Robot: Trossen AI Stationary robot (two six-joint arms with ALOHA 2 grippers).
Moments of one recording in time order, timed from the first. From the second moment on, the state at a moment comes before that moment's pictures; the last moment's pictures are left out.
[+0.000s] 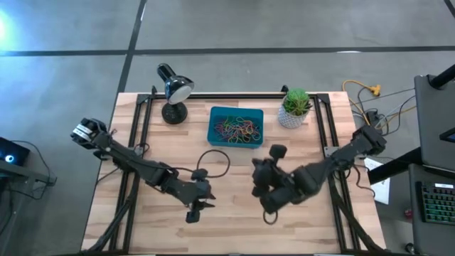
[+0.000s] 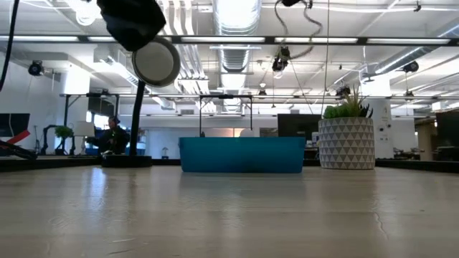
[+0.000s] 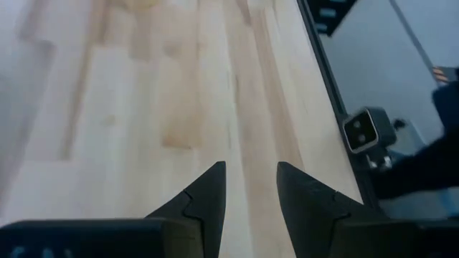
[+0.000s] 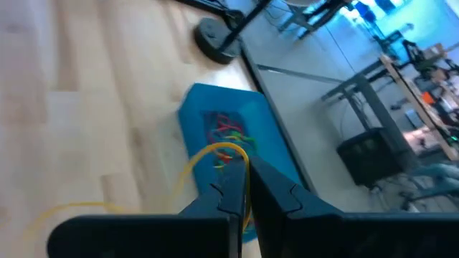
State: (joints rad) left arm -0.49 1.46 1.00 -0.22 -0.14 -0.43; right arm 0.54 1.70 1.52 -1.01 1.03 0.49
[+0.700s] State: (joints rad) left arm -0.55 1.26 0.94 -0.22 -0.35 -0.41; right arm 0.18 1.64 1.52 -0.78 0.94 0.14
